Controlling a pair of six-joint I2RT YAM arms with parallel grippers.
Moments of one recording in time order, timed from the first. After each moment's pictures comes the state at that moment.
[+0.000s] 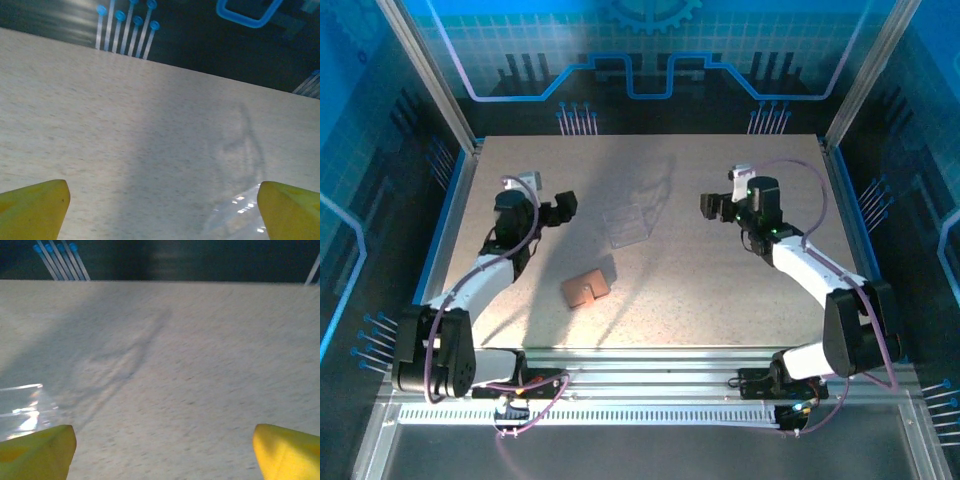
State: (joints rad) left arm -0.07 1.33 0.71 0.22 0.17 -0.38; right arm 0.24 1.44 0.87 0.07 -0.11 0.17
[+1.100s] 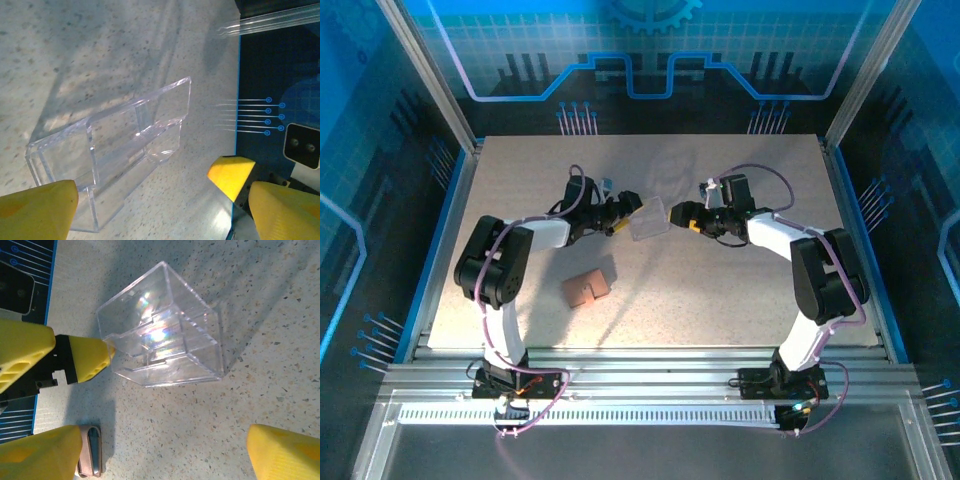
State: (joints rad) left arm -0.29 1.92 1.06 0.28 0.62 -0.96; right arm 0.27 1.76 1.03 -0.08 -0.61 0.53
